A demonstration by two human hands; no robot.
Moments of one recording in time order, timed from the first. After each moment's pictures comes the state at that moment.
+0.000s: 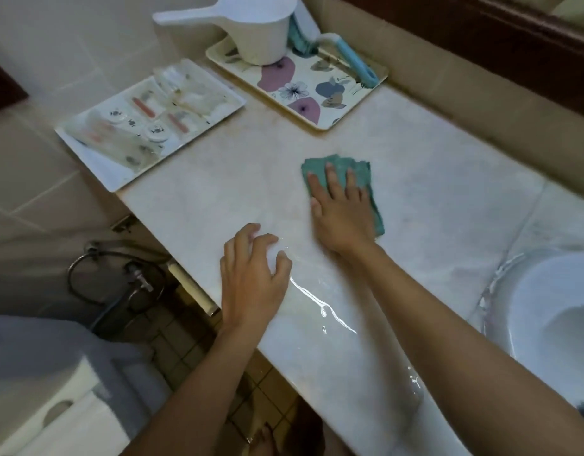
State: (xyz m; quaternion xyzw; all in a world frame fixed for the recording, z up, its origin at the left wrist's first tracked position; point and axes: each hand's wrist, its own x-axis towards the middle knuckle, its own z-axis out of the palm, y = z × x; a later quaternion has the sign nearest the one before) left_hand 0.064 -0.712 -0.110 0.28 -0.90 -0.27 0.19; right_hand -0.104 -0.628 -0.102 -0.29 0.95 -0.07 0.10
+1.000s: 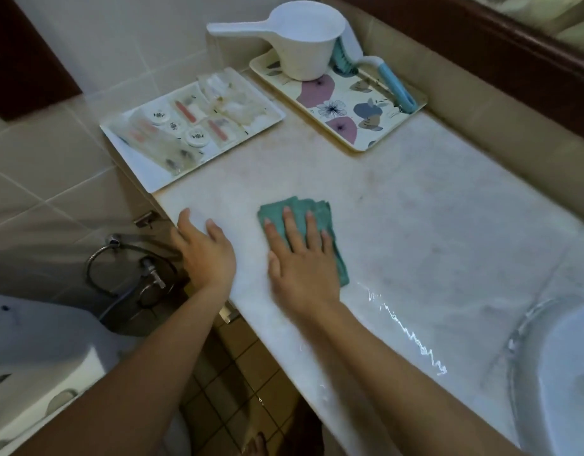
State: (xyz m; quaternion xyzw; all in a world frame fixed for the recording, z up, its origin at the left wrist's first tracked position) left_hand 0.055 -0.817 -0.120 0.54 -0.69 -0.39 0.28; right_hand -0.004 -0.684 -0.100 -0.40 0.91 -0.08 0.11
